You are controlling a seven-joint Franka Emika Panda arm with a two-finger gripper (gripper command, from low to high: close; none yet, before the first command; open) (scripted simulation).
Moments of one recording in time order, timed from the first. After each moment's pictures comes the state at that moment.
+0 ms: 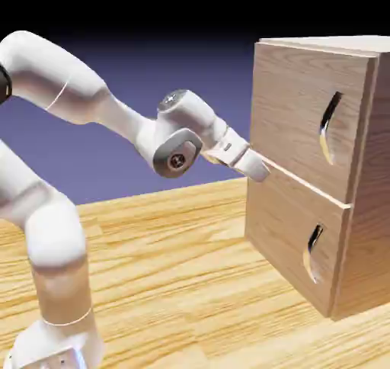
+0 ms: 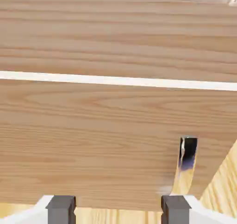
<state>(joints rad) 0.03 -0.58 -0.02 -2.80 -0.05 3.03 0.78</state>
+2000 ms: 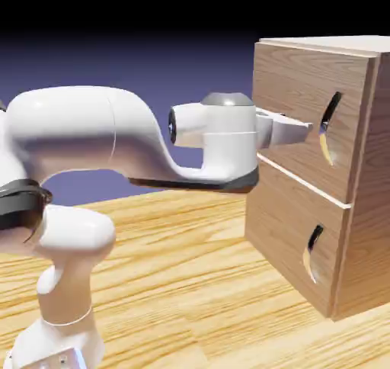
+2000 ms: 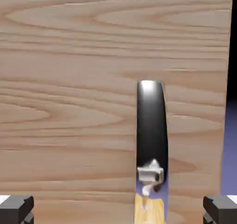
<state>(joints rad) 0.99 -0.92 -1.05 -2.35 -2.66 2.84 2.69</state>
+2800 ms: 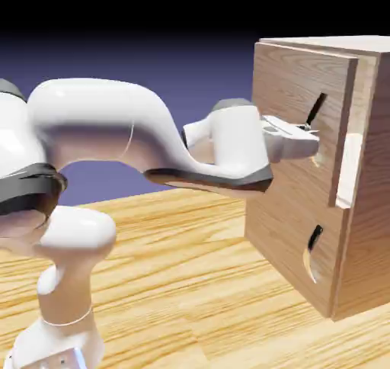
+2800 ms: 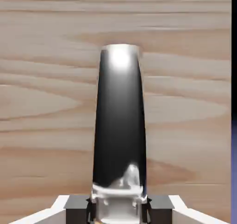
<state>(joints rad) 0.89 -0.82 -0.95 -2.44 -2.72 2.63 2.90</state>
